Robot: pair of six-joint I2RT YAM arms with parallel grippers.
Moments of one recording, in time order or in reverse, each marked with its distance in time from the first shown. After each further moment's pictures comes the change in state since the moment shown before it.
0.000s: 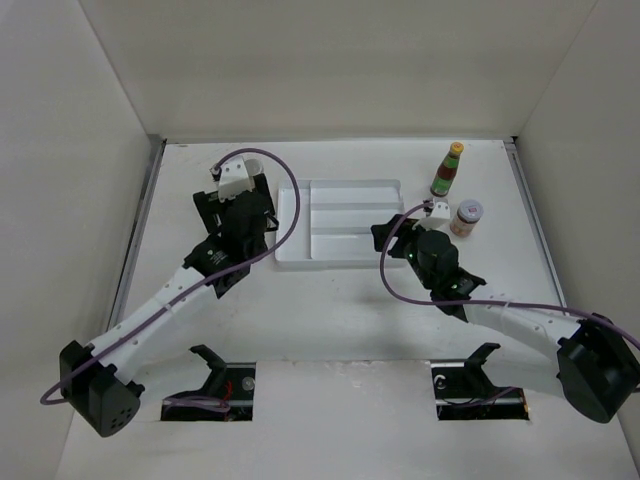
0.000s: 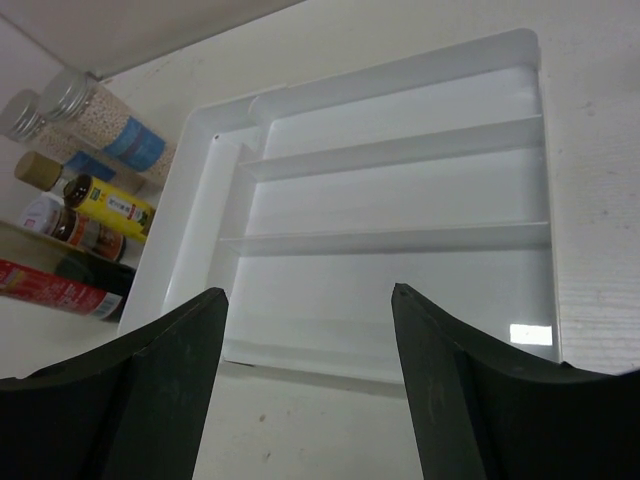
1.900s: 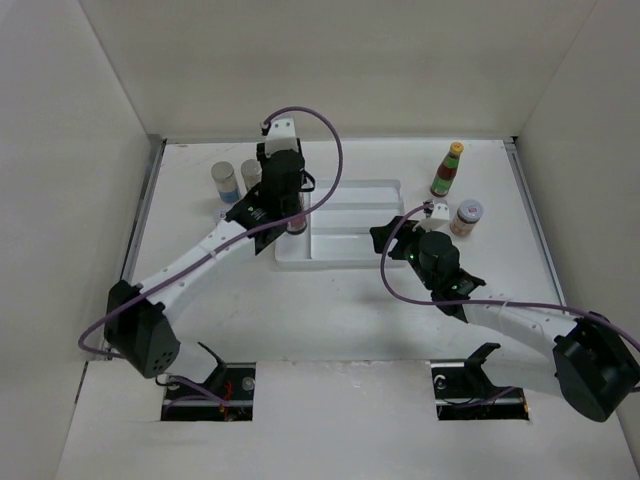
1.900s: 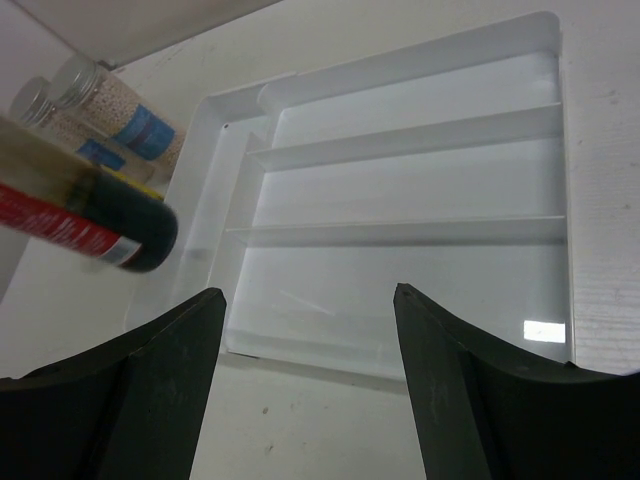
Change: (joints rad) left arm -0.014 0.314 0.283 0.166 0.197 0.076; right arm -0.023 0.012 -0.026 0.044 -0.062 0.011
